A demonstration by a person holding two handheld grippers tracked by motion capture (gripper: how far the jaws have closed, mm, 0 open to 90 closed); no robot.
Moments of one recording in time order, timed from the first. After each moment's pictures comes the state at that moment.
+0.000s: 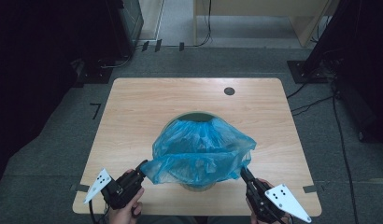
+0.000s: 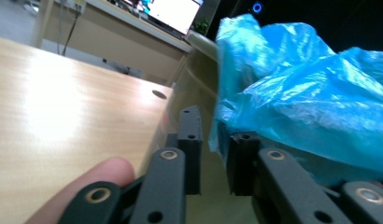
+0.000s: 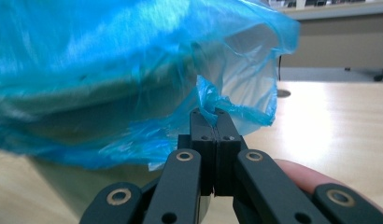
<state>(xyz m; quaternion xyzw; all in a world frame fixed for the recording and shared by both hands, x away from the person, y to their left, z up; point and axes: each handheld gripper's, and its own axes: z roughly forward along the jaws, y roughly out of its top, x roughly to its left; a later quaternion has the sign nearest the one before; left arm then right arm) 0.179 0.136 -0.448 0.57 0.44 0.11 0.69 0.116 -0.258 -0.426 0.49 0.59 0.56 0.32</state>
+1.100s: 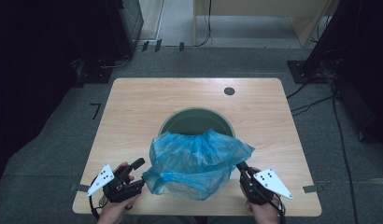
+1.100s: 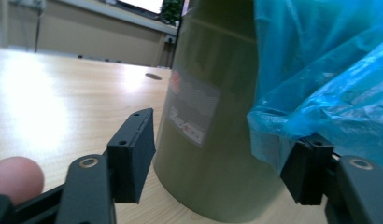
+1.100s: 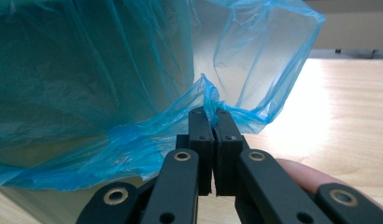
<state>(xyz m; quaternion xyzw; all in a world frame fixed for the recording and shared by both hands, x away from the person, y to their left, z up) 0.199 0.162 -0.482 0.65 0.34 0.12 0.67 0.159 -0.256 -0.458 0.51 0.61 0.52 0.32</state>
